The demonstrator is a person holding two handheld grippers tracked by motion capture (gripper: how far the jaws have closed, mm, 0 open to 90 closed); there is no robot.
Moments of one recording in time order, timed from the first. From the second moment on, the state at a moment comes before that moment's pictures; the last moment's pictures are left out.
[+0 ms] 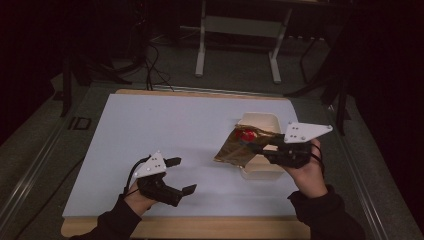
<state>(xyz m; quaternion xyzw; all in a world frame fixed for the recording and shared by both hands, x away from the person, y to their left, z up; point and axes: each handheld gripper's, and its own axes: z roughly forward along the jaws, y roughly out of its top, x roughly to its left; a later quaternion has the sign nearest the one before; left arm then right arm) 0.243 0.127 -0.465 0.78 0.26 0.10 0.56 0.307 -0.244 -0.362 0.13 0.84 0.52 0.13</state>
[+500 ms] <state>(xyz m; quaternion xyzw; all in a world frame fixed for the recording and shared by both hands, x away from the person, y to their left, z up) 0.247 0.135 -0.491 0.77 0.25 0.14 0.56 0.346 -0.271 -0.356 0.15 0.82 0.52 0.16</state>
